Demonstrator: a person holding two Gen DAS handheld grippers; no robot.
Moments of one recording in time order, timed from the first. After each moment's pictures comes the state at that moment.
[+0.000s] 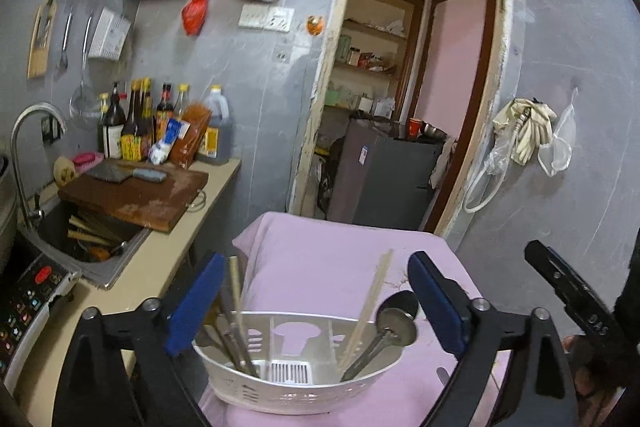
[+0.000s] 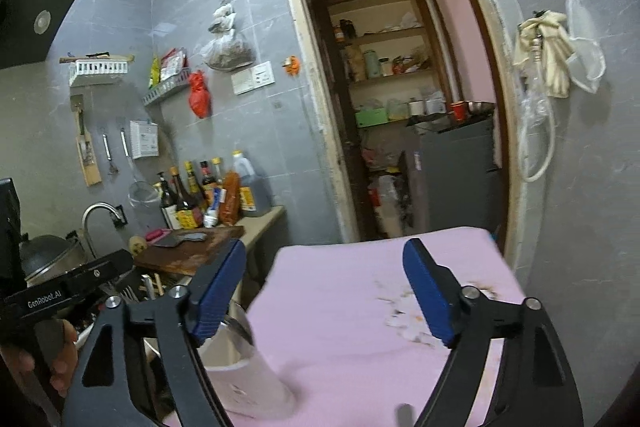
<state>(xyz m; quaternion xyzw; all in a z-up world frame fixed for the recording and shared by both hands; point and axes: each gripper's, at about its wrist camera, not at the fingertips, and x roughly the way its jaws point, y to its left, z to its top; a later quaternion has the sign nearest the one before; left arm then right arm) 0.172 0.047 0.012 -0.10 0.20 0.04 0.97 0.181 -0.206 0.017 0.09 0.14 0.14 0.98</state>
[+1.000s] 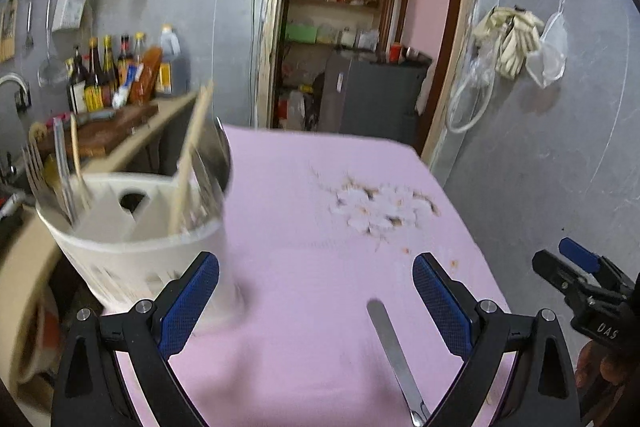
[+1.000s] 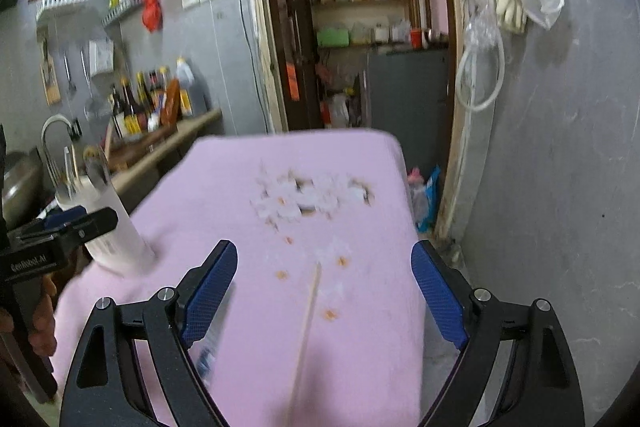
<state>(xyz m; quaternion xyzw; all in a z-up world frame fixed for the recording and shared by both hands) 0.195 -0.109 -0.080 -0.08 0.31 0.04 0.95 0.195 -0.354 -0.092 0.02 0.31 0.12 0.94</state>
